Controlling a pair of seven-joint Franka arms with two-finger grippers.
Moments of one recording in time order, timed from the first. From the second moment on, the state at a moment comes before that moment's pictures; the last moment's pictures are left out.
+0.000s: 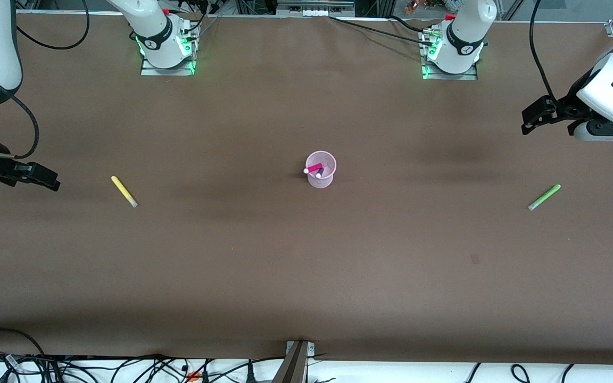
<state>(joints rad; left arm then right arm) 0.01 -0.05 -0.07 -1.70 0.00 1.62 -0.07 0.08 0.21 -0.17 -1.60 0.00 1.85 0.01</state>
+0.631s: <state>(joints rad) 0.01 -0.04 -0.07 -1.69 0.00 1.62 -0.07 0.08 0.21 -0.17 -1.60 -0.01 1.85 0.01</state>
